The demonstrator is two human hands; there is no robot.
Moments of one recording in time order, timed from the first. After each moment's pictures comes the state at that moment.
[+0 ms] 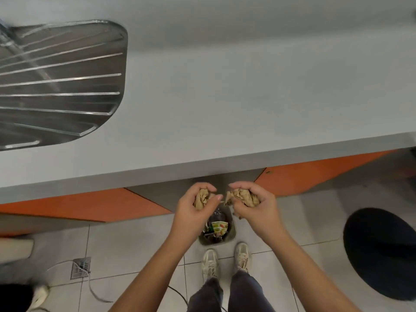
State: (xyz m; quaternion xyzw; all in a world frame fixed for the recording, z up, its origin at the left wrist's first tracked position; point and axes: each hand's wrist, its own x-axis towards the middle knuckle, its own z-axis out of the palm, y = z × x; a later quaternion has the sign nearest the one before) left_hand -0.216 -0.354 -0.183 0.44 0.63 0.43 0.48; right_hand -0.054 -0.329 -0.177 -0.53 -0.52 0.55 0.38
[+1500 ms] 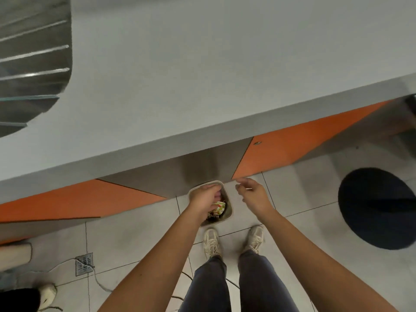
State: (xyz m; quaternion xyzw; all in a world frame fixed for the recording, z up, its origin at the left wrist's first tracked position) left_hand -0.163 -0.329 -0.312 0.17 0.69 0.19 0.67; right_hand -0.015 -0.335 -0.322 -0.71 -0.37 0.56 0.23
